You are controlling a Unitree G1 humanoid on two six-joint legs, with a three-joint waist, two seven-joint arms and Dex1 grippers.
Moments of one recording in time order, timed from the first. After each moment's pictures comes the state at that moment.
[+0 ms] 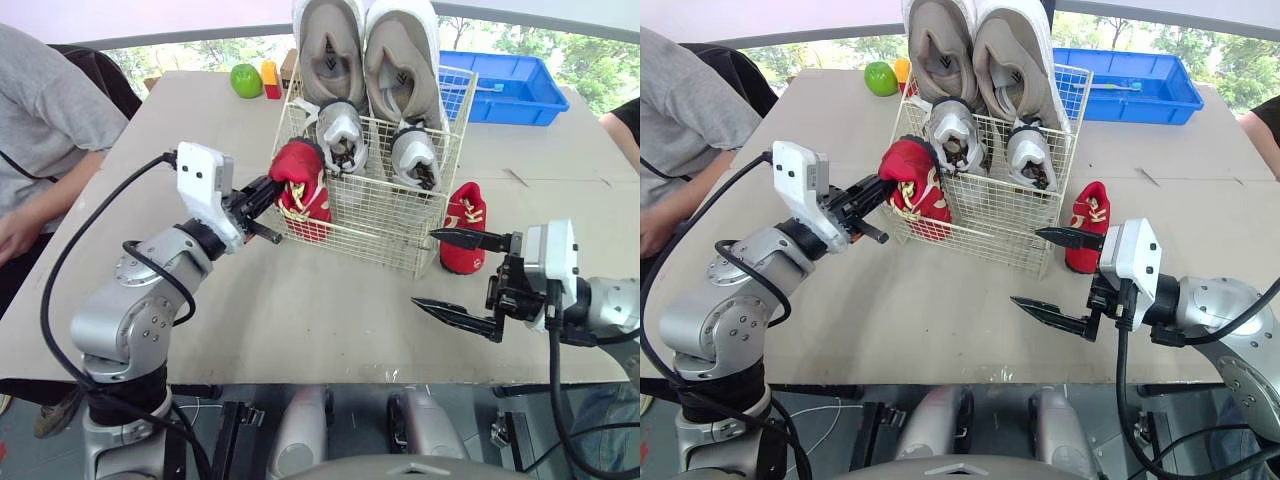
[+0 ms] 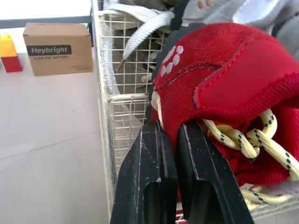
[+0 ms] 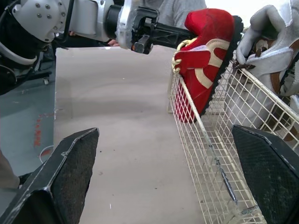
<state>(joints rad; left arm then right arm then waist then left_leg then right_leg) -0.34 0.55 0.26 -0.54 -0.64 0.84 -0.36 -0.06 -0.81 -0.13 -0.77 0.79 0.50 0.75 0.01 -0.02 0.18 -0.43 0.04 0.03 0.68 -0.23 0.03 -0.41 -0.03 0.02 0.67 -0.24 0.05</state>
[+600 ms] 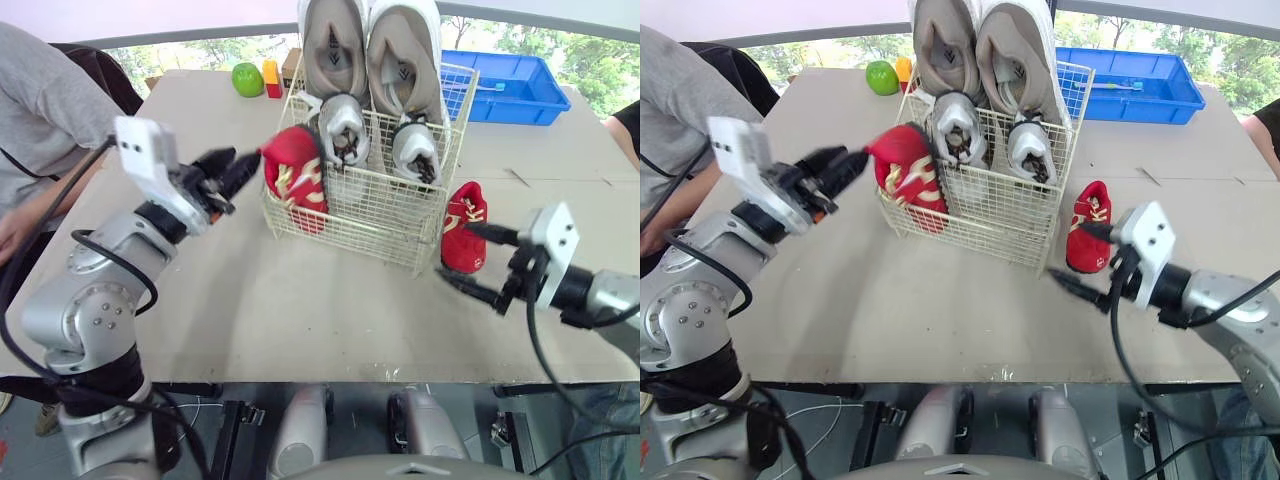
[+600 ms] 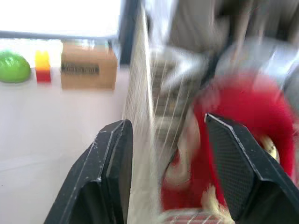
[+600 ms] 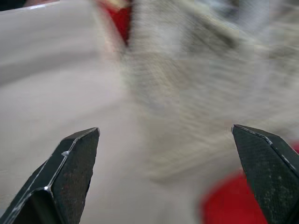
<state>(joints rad) -0.50 0.51 0.53 -0.44 -0.96 0.89 -0.25 -0.11 -0.84 -0.25 -0.62 0.84 0.75 0.54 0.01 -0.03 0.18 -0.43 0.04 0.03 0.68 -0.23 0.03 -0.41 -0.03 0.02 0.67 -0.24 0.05</state>
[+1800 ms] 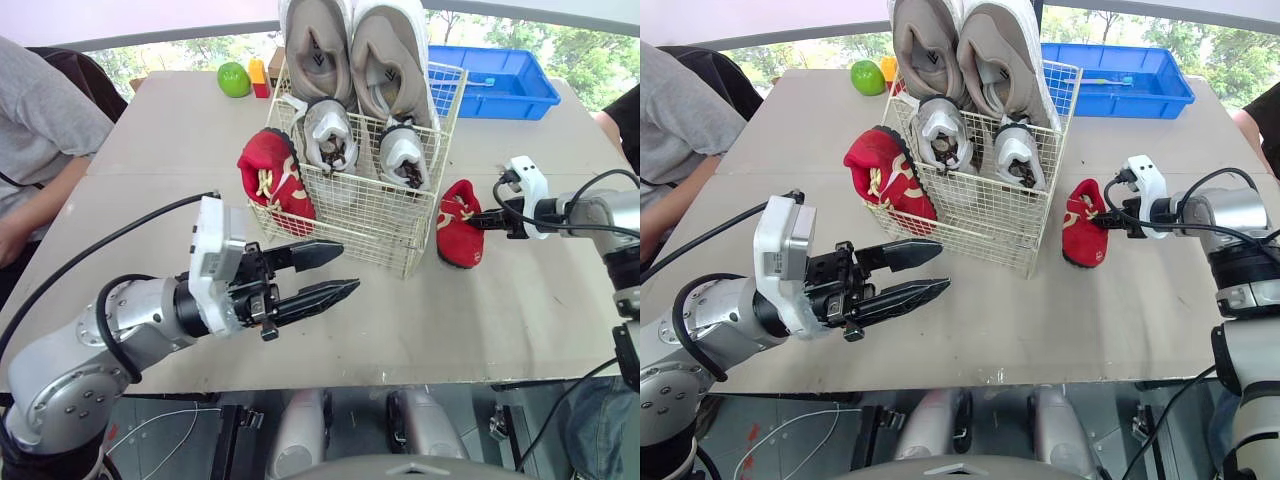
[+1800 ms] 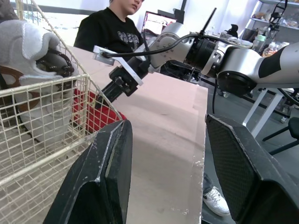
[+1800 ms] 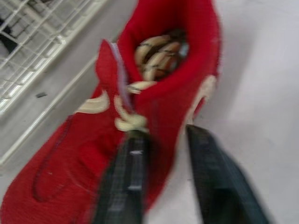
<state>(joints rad) -0.10 0.80 0.28 -0.82 -1.21 0.76 -0.62 -0.90 -0.76 0.23 0.53 0.39 0.94 0.89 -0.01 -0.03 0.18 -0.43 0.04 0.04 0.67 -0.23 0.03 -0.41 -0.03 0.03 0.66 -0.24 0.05</state>
